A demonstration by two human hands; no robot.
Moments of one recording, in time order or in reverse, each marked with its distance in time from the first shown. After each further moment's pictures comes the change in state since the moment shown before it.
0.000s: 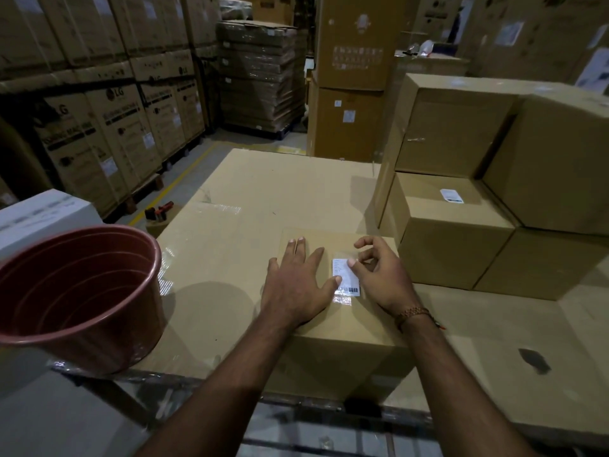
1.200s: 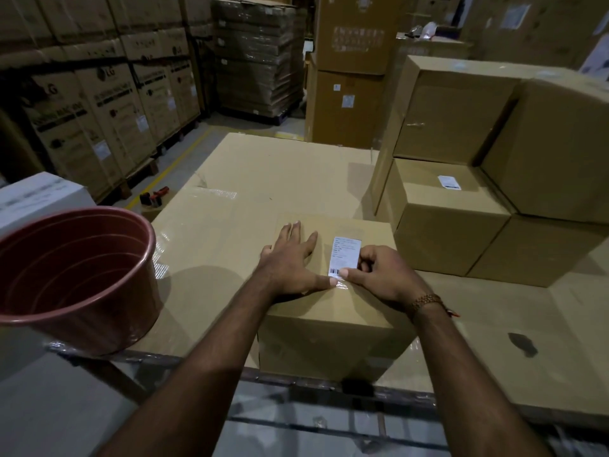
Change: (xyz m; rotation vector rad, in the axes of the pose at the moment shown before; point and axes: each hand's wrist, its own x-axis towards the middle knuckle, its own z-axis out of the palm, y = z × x) left_hand 0.005 -0.009 -0.025 -0.177 -0.293 -0.003; right_hand -0.012 -0.006 -0.023 -0.240 -0.301 0.052
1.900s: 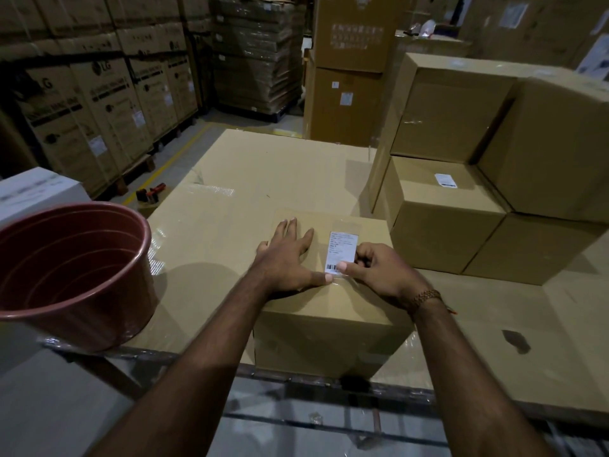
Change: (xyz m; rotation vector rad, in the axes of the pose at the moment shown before) left_hand 0.003 -0.003 0.004 0.024 0.019 0.017; right_hand 0.001 0.006 -0.004 0.110 -0.065 -0.006
